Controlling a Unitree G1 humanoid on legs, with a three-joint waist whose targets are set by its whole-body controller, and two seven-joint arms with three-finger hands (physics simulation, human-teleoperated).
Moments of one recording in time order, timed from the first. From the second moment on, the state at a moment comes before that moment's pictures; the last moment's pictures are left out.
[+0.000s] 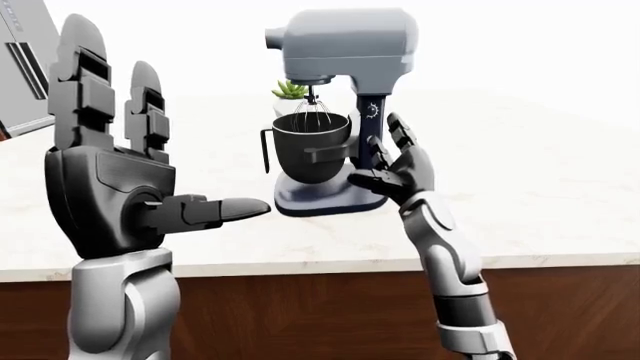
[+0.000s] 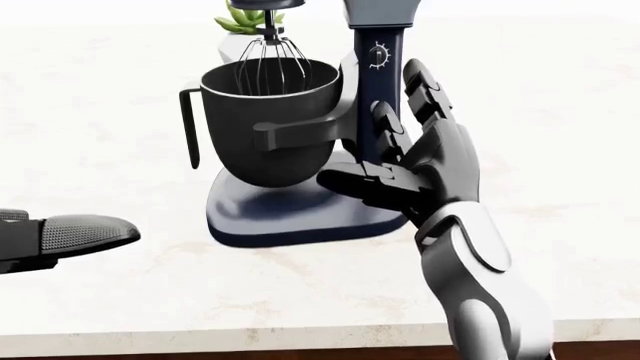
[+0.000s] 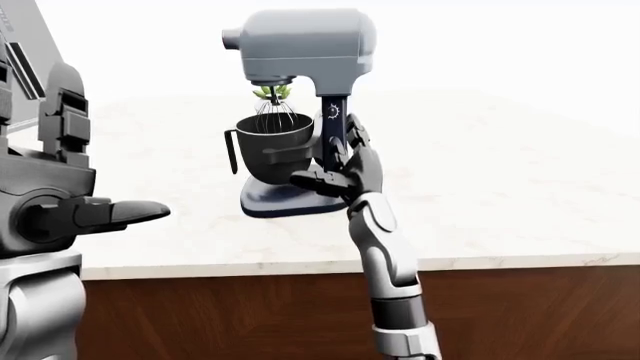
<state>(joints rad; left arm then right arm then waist) -0.26 0.15 0.21 -0.91 -0.35 0.51 0.18 -0.51 -0.02 -0.06 0.07 0.54 0.33 -0.10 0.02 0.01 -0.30</state>
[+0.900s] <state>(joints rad) -0.26 0.15 0.21 -0.90 -0.35 0.51 0.18 -0.54 -0.02 -0.06 0.18 0.52 0.26 -0.07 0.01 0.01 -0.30</state>
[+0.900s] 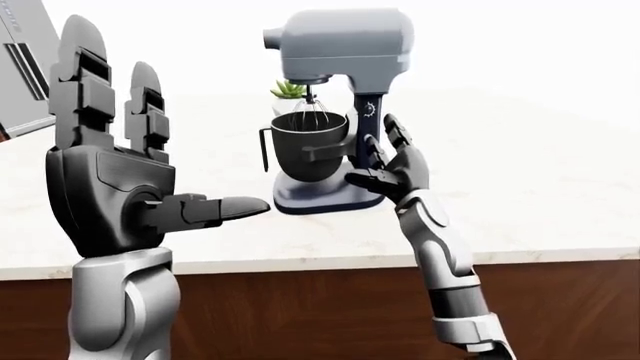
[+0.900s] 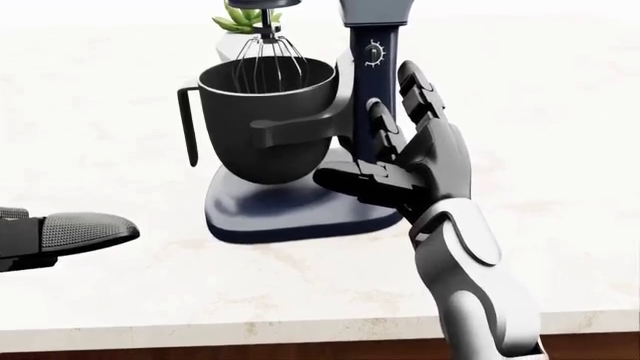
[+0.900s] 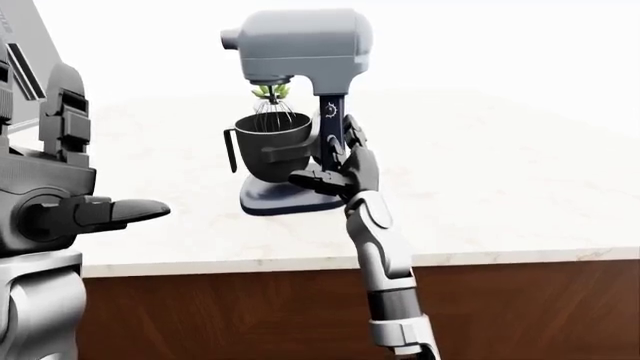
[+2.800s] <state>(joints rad) -0.26 0.15 0.22 -0.89 -0.34 0.50 0.18 -0.36 -0.16 -0.18 -0.61 0.86 0.68 -0.32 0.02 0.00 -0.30</state>
